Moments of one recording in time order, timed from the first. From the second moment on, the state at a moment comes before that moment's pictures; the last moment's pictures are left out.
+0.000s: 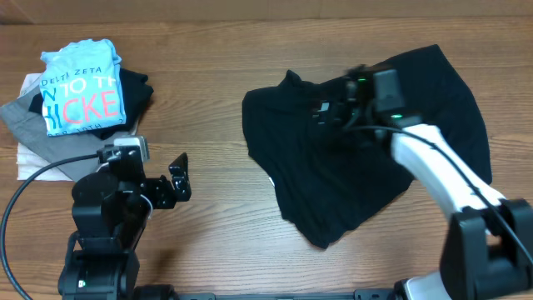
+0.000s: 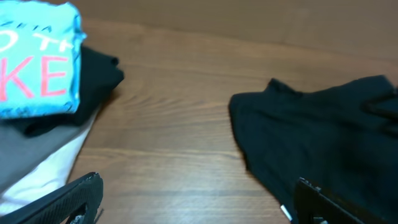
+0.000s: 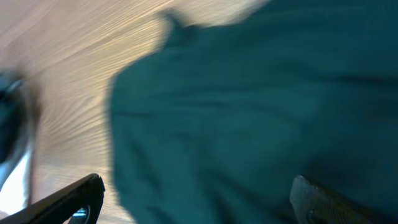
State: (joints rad) left arm 0.01 0.67 0.78 -0.62 0.17 -0.16; right arm 0.16 1.65 1.14 -0.43 -0.30 0.50
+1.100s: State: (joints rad) left arm -0.32 1.88 0.83 0.23 0.47 -0.58; right arm -0.20 1.43 1.15 -0.93 -0.18 0.42
